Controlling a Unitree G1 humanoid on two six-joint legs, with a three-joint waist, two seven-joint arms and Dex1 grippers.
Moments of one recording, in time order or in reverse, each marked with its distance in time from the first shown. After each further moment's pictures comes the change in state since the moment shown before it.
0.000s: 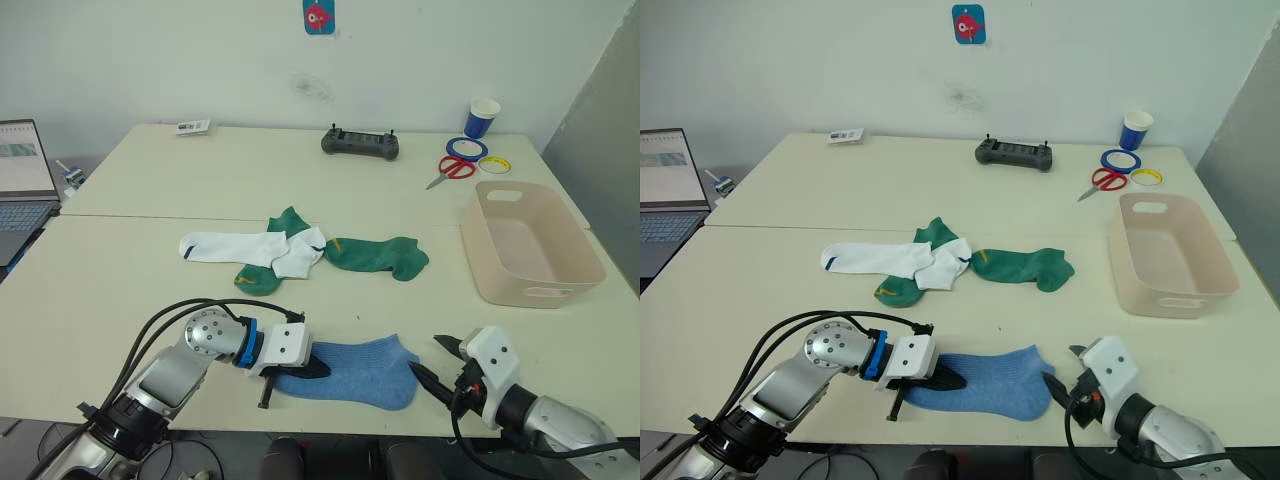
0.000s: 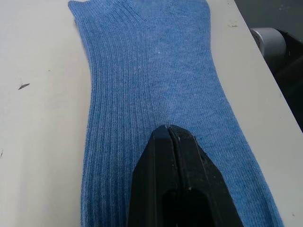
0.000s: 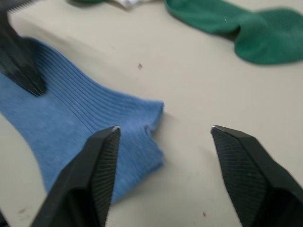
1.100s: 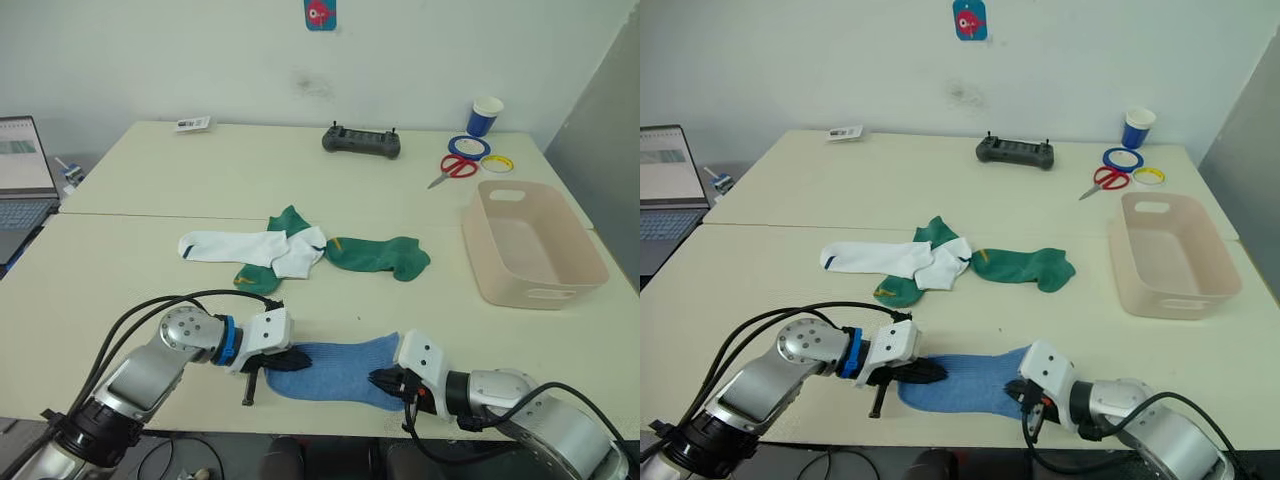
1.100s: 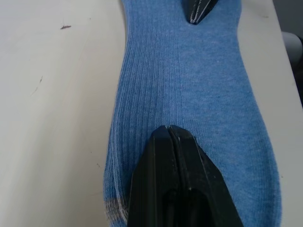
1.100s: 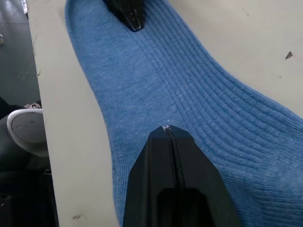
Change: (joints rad) left arm 0.046 0.089 0.080 -0.089 -0.060 0.183 0.062; right arm -0.327 -0.157 0.335 0.128 0.004 0.078 0.197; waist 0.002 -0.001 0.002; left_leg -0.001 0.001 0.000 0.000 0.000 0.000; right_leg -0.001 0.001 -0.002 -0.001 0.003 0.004
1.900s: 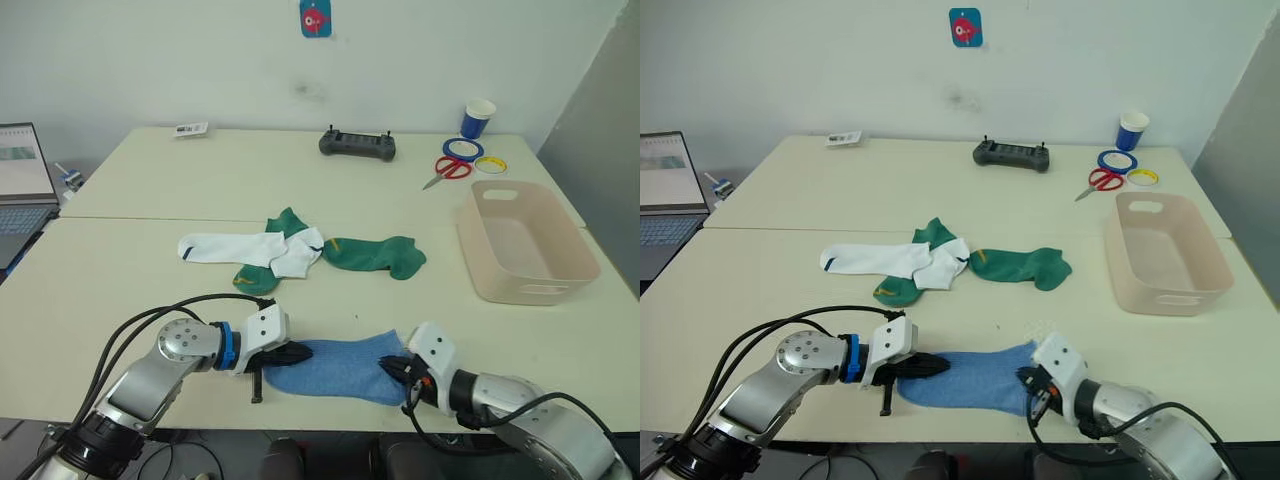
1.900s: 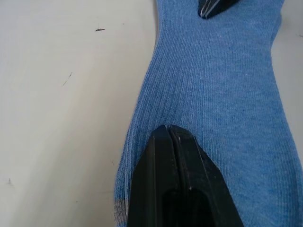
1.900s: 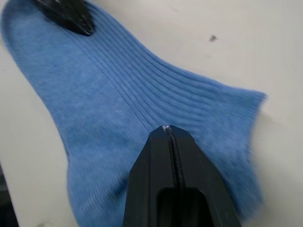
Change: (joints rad) left arm 0.073 -0.032 0.039 0.039 -0.049 0.001 0.129; right arm 0.074 0.052 -0.135 0.023 0.049 0.000 -0.171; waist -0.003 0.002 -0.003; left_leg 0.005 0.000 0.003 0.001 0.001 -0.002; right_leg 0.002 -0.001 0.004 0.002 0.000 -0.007
